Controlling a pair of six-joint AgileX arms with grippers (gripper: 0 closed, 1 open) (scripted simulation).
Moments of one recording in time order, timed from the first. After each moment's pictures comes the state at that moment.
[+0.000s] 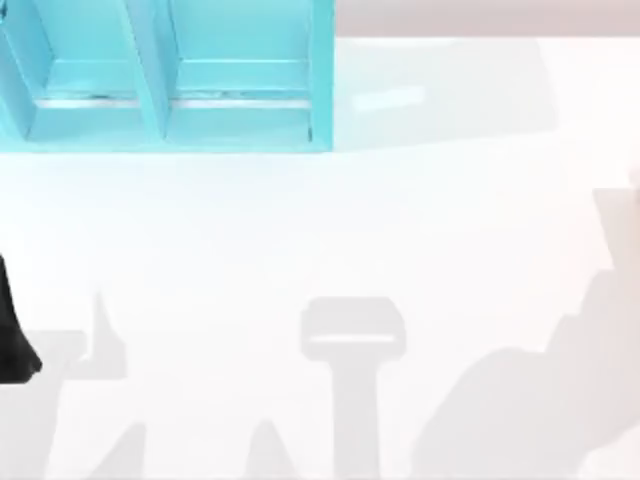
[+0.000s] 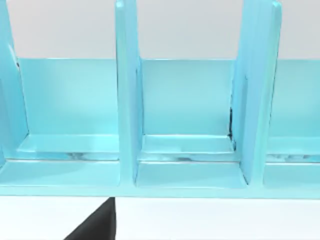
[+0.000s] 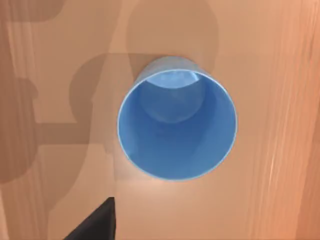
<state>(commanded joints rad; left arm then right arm) 0.00 0.00 0.00 0.00 0.00 0.00 -0.52 1.83 1.57 -1.28 0.00 -0.51</state>
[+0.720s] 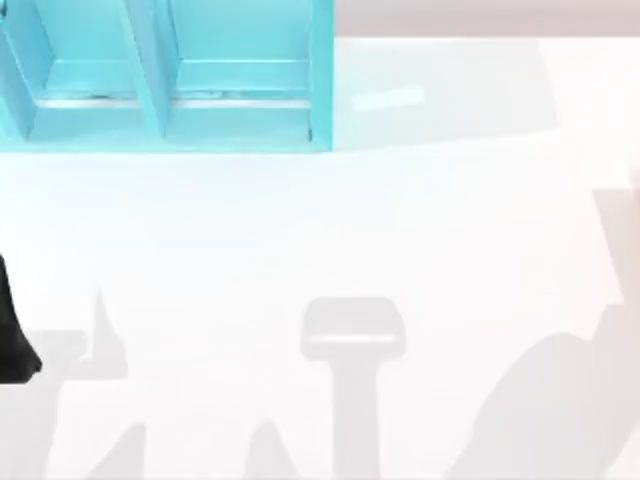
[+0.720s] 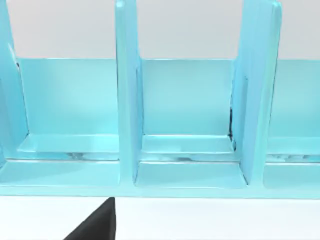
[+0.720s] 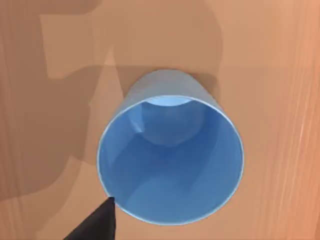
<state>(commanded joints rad) 0.00 0.00 0.00 0.00 0.00 0.00 -0.52 1.88 1.49 -1.18 0.00 -0.51</state>
